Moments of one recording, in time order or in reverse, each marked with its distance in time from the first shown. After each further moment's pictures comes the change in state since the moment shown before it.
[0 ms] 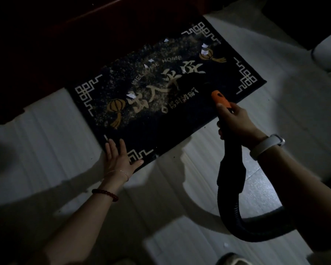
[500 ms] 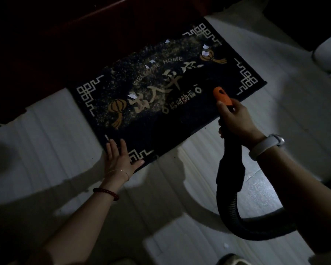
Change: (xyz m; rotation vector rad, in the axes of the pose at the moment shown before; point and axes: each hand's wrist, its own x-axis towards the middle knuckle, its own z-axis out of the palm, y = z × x) left_hand 0.000 -0.001 0.000 -0.007 -0.005 0.005; right_hand -0.005 -0.008 0.004 -0.106 0.033 -0.072
